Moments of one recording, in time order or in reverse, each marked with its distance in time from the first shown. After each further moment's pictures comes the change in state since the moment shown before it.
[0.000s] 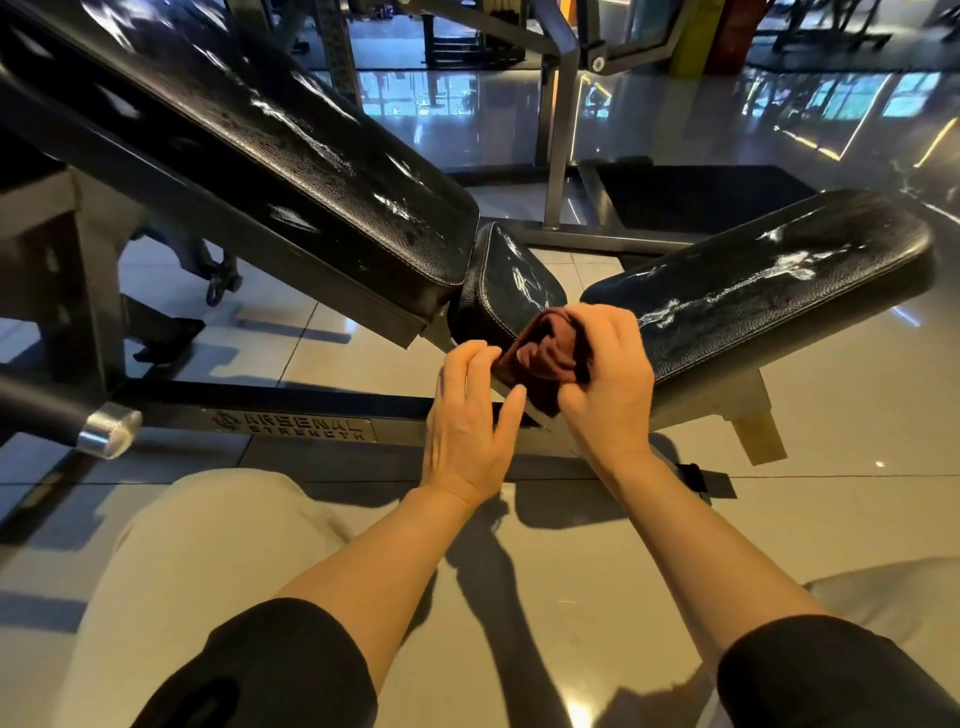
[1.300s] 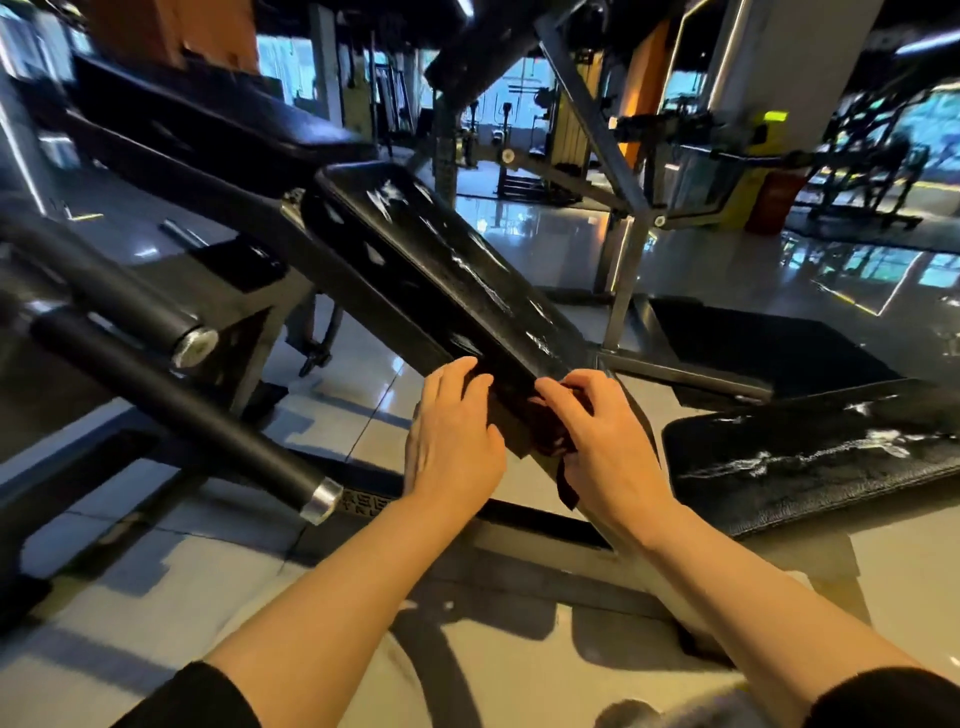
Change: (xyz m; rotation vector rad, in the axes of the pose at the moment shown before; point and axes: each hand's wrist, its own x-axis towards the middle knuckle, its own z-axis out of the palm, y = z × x) left_hand 0.070 -0.014 -0.155 0.325 -0.051 -0.154; right_hand 0.054 -0.106 0.042 -0.332 -0.258 -0.462
